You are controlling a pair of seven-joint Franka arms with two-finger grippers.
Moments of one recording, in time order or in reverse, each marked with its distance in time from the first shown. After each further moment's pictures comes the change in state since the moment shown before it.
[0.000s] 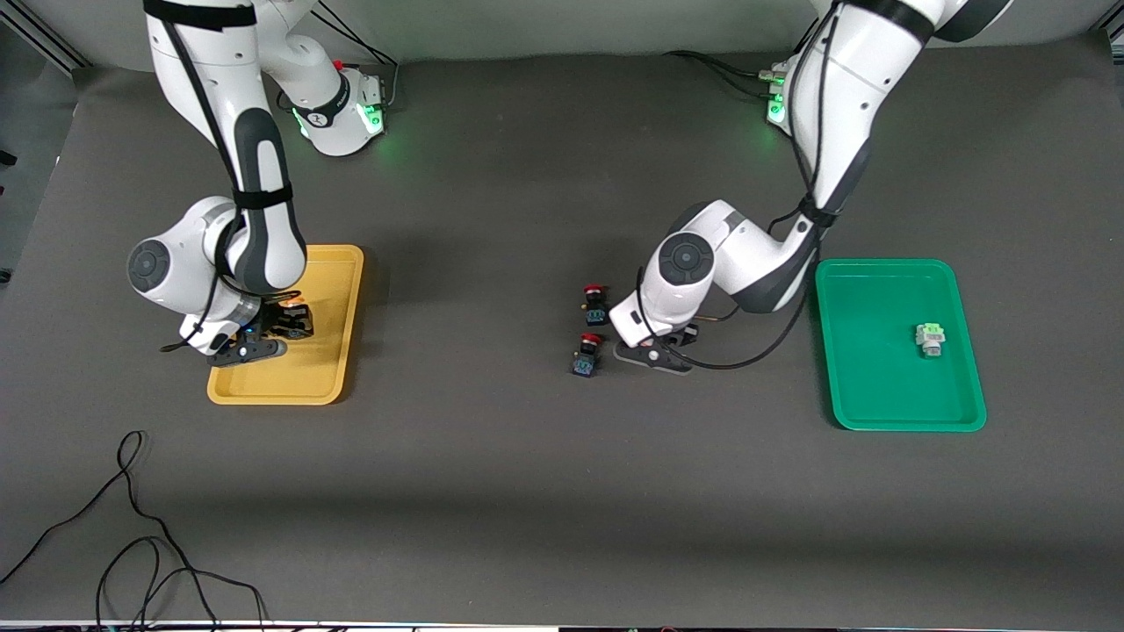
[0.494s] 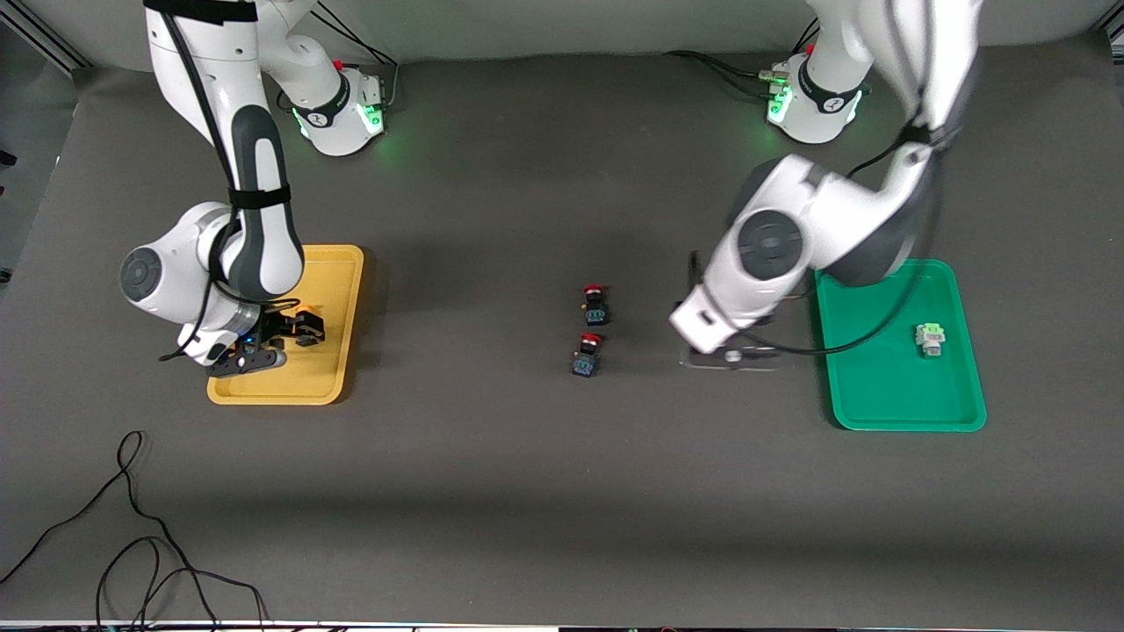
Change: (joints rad) left arm 0.144 -0.241 0.005 0.131 -0.112 -0.478 -0.004; right arm 0.003 -0.009 -0.035 0.122 -0.017 -0.120 0.052
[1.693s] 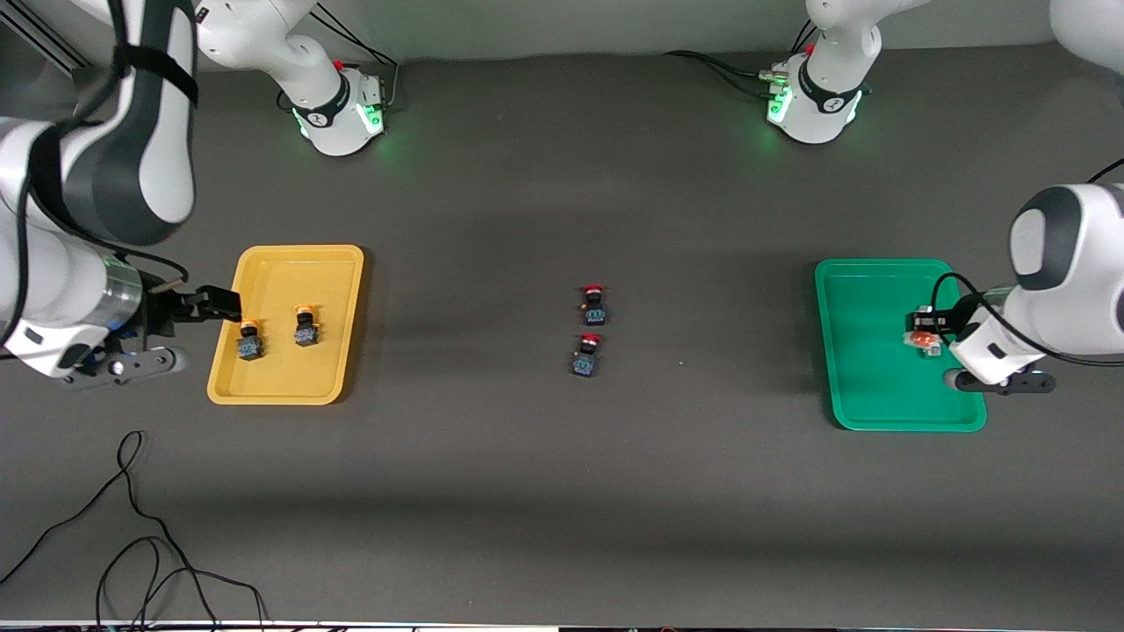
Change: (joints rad) left arm 0.498 -0.024 0.009 -0.154 -0.011 0.014 0.521; right arm -0.071 -0.154 0.006 0.649 -0.502 -0.709 0.372
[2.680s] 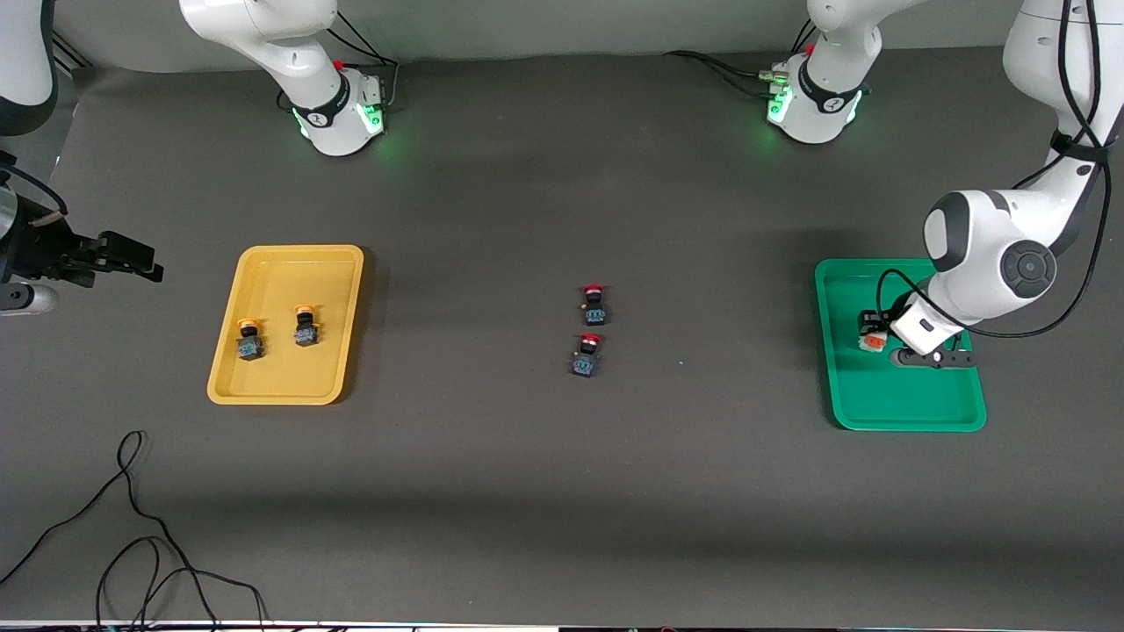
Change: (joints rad) left arm 0.056 0.019 0.001 -0.403 0.002 0.590 0.041; right arm -0.824 -0.351 0.837 -0.164 -0.212 0.064 0.175
